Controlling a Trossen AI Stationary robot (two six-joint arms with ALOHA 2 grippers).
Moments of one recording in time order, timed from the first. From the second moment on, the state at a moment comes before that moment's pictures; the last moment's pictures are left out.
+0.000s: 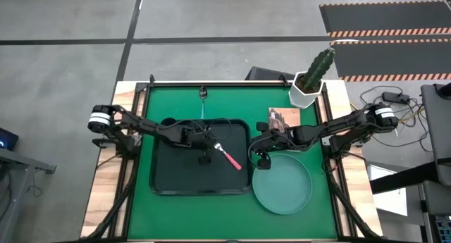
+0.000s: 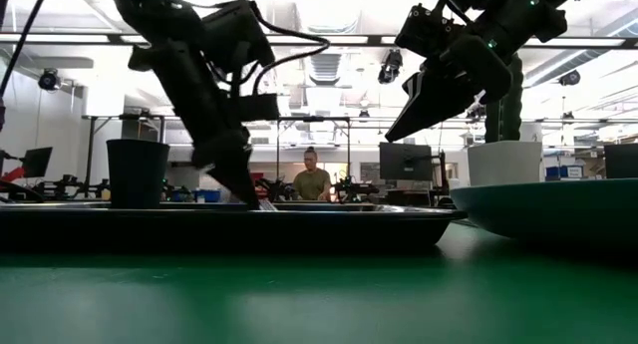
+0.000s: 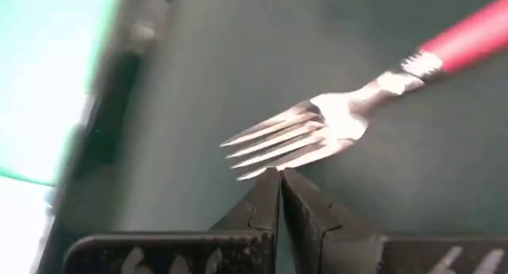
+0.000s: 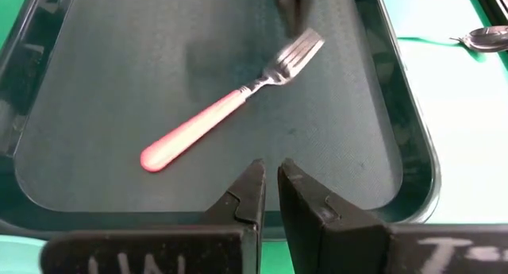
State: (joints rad) left arm -0.01 1.64 0.84 -0.23 -0.33 -0.13; right arm 0.09 1.45 0.78 -0.07 0.16 -0.06
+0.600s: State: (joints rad) left arm 0.00 1.60 0.86 -0.32 -0.33 -0.12; right arm 0.09 1.45 0.78 -0.08 0.16 -0.05
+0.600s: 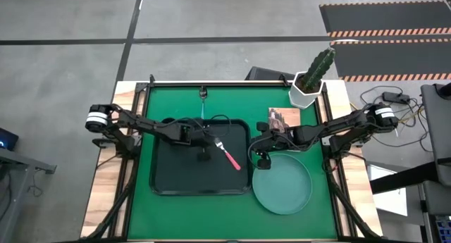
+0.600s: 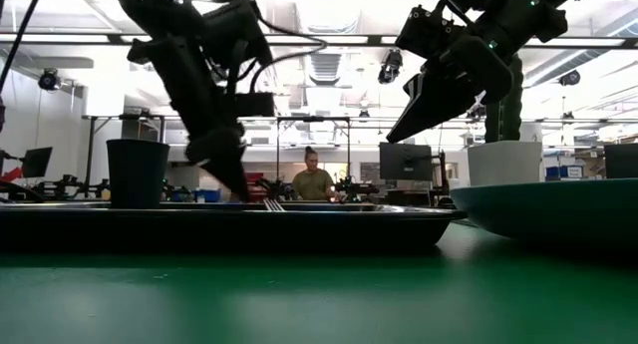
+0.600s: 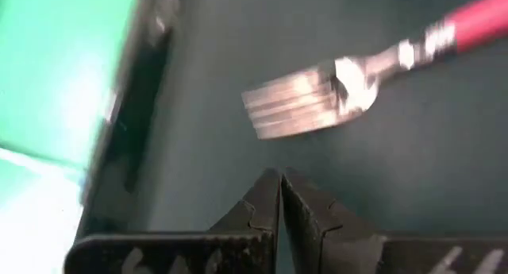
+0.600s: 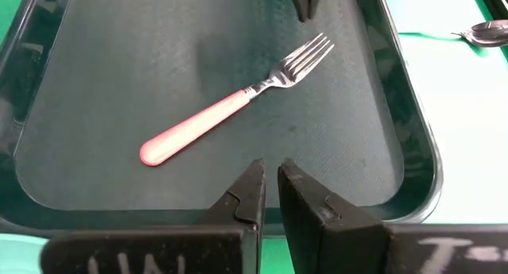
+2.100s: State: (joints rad) left arm 0.05 1.63 0.78 0.01 -0.32 -0.12; right arm 0.09 1.45 0.78 -0.10 0.16 -0.05
